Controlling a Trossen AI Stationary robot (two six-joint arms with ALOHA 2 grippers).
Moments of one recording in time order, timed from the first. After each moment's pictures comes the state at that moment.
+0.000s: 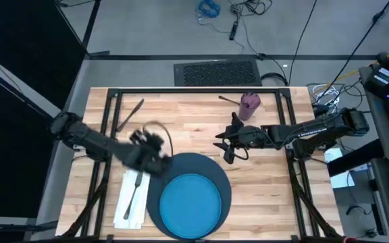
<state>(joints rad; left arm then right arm) -0.24 1.44 1.12 -1.29 -0.79 -1.05 0.08 1.26 0.76 -0.03 0.24 0.28</state>
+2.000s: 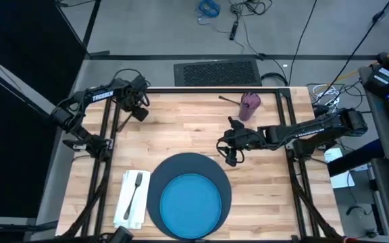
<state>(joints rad) 0.96 1.55 0.93 -0.93 -0.15 -0.04 0.07 1.29 0.76 -0.15 0.23 0.20</state>
